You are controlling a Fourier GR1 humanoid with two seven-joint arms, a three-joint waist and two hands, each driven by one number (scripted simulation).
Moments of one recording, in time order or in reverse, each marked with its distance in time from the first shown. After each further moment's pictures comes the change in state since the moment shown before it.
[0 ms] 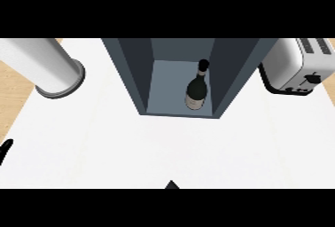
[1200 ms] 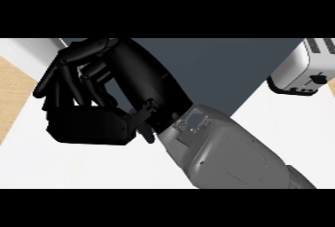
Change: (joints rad) left arm 0.181 0.076 0.234 0.141 0.020 -0.258 0.030; right arm -0.689 0.125 -0.408 0.766 -0.280 -0.067 -0.181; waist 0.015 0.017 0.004
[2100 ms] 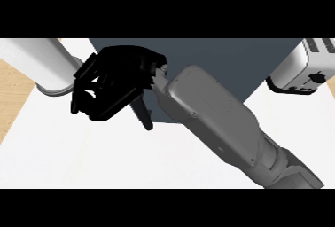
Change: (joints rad) left arm 0.029 -0.064 0.114 0.027 -0.028 -0.061 0.076; right arm -0.156 0.007 -0.034 0.531 -0.454 0.689 0.065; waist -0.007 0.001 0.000
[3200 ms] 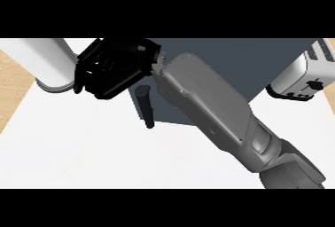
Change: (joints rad) left arm -0.002 -0.076 0.118 0.012 -0.026 -0.041 0.112; right arm -0.105 0.002 0.004 0.258 -0.040 0.118 -0.263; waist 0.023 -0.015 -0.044
